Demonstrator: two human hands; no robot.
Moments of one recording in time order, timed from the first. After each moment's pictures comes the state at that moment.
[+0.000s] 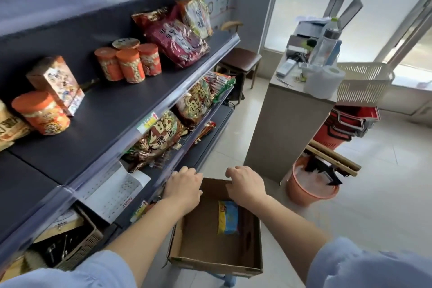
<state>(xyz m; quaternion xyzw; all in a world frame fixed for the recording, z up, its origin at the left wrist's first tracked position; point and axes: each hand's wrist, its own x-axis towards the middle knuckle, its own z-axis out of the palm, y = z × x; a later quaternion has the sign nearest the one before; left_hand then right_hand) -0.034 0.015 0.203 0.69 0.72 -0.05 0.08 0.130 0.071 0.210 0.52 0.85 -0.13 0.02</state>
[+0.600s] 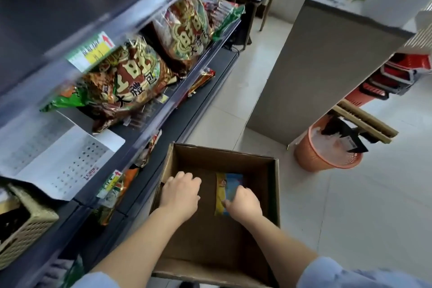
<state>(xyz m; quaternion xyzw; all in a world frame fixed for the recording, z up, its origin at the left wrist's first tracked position) -0.025 0.050 -0.018 0.66 0.72 -0.09 0.19 0.134 0.089 -0.063 0.68 0.64 -0.34 0.15</state>
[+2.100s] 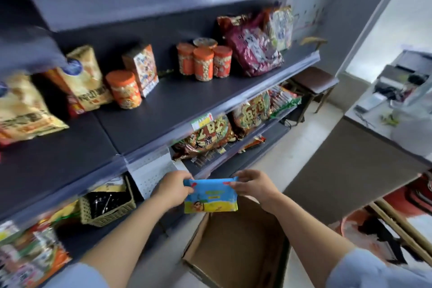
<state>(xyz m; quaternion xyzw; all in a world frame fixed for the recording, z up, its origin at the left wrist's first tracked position) -0.110 -0.023 0.219 0.37 0.87 0.16 0.28 0.061 0.123 0.205 0.43 0.63 -0.65 -0.07</state>
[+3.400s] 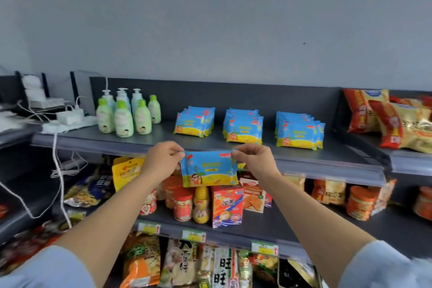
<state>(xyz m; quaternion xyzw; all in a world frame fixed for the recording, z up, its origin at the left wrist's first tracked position) -0.181 -0.597 0.520 0.00 0.88 0.43 -0.18 -0.191 -0.369 0.511 -0.06 0.75 -0.65 -0.12</state>
